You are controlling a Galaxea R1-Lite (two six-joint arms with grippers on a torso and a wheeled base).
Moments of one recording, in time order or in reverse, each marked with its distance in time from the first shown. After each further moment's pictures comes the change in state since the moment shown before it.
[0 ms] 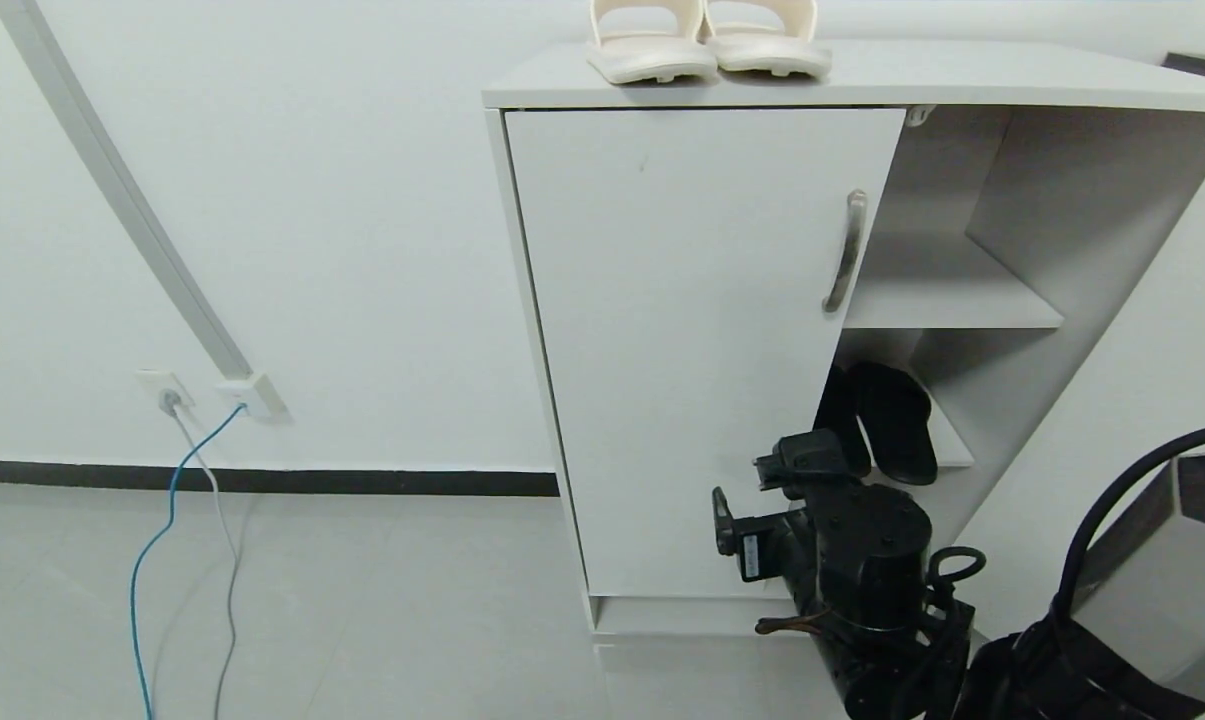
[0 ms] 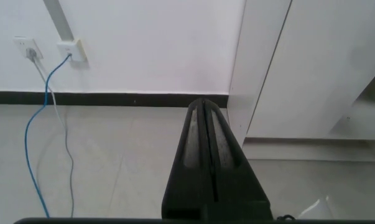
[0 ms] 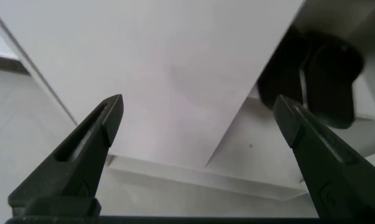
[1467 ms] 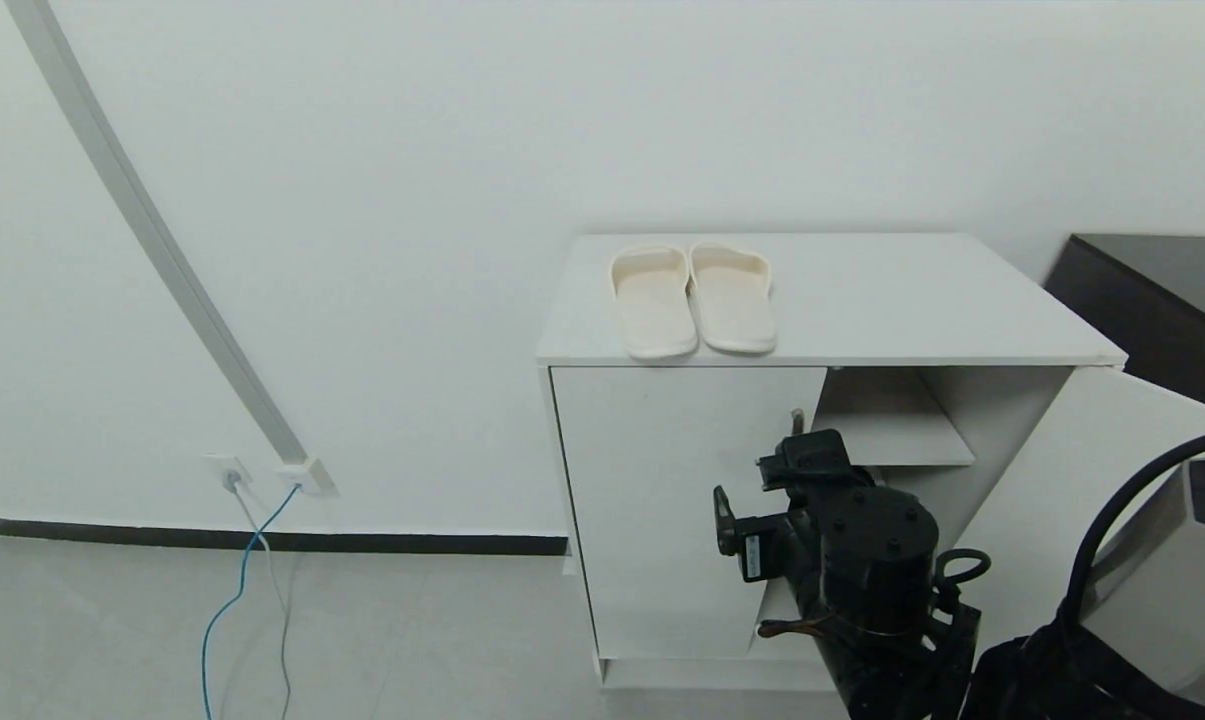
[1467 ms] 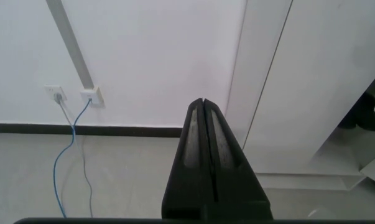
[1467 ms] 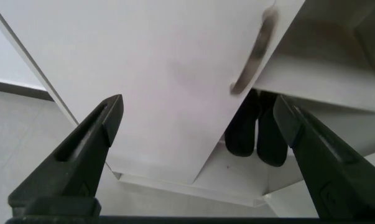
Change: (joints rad) left arm 0.000 0.002 0.000 -0.001 0.002 -0.001; right arm 0.008 0.001 0.006 -0.005 0.000 0.000
